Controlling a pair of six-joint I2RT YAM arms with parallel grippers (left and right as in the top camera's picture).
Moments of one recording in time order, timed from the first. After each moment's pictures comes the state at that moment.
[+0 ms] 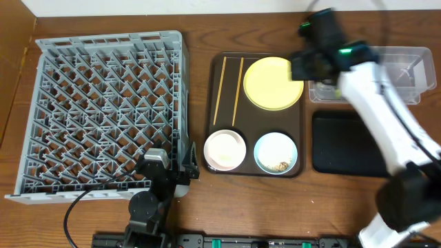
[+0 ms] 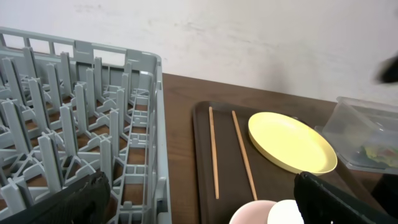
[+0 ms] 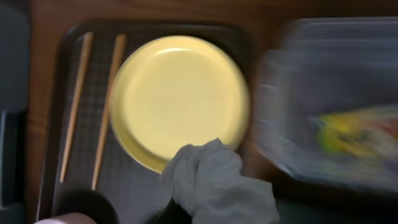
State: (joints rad) left arm -0.19 0.01 0.02 -0.12 0.00 -0.25; right arm 0.29 1.82 1.69 -0.91 -0.05 0.31
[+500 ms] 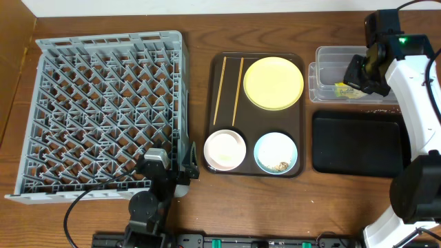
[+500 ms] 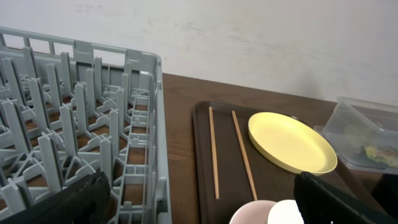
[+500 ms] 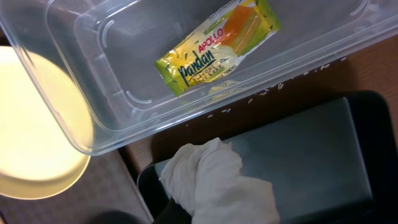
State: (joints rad) left arm -0.19 0.01 0.02 -0.12 0.00 -0.25; right arm 0.05 1.85 1.69 -1.15 0.09 0.51
